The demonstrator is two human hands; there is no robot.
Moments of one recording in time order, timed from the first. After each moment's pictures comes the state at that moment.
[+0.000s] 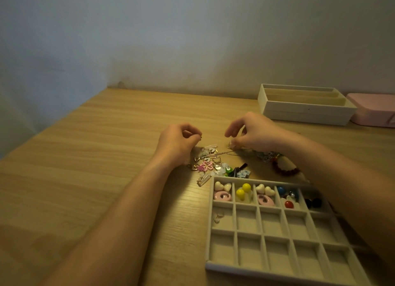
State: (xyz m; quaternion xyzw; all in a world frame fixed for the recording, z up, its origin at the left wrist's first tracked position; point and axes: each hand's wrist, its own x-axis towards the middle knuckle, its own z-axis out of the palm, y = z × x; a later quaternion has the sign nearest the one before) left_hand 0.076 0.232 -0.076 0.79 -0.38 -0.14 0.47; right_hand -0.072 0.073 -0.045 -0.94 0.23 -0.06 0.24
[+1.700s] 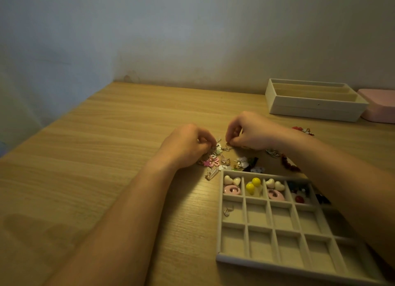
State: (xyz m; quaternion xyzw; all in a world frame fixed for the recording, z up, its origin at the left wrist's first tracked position) left_hand 0.076 0.246 -0.072 0.80 -0.52 -0.11 0.29; right_hand -0.054 0.094 -0.044 -0.96 0.21 -0.01 0.19
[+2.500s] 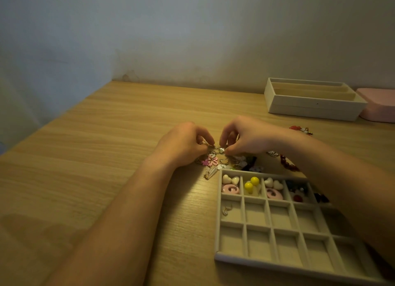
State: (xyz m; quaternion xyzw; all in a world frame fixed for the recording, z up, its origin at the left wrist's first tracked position) left_hand 0.078 0.246 -0.072 0.81 -0.52 -0.10 0.27; right_hand -0.057 0.105 -0.040 -0.95 0.21 0.04 0.24
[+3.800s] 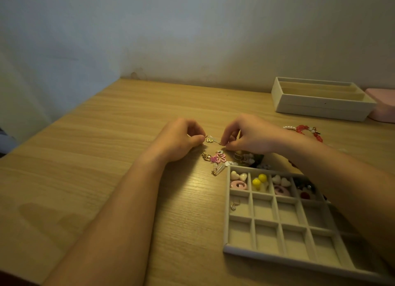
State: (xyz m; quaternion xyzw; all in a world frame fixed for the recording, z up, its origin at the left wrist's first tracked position) left_hand 0.099 0.265 -0.073 0.79 -0.47 -0.14 0.36; right_hand -0.054 0.120 -0.041 -0.96 0.18 0.00 0.23
